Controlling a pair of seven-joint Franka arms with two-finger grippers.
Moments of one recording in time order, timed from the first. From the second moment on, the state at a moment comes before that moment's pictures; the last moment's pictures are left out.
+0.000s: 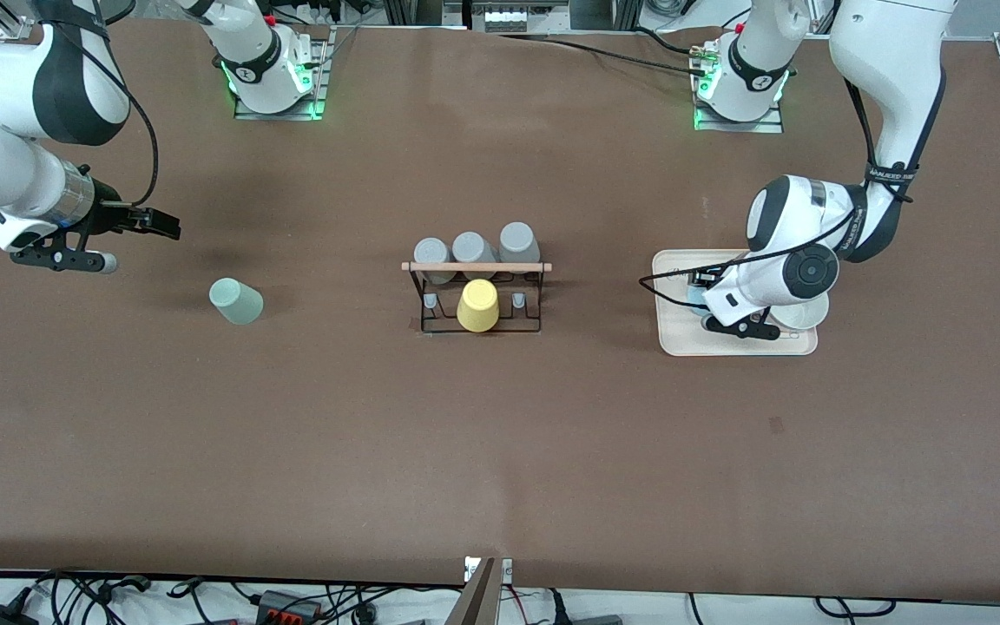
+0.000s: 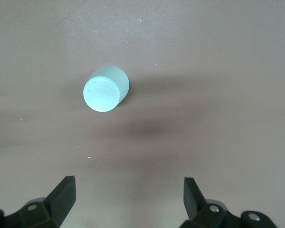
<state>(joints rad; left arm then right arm) -0.14 0.39 -0.07 -2.08 -0.06 2.15 -0.05 -0.10 -0.03 0.04 -2.14 -0.02 1.91 0.06</state>
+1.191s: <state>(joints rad) -0.35 0.55 -0.09 -1.29 -0.11 1.72 -0.22 -0.05 0.02 0.05 -2.34 -0.03 2.41 0.00</state>
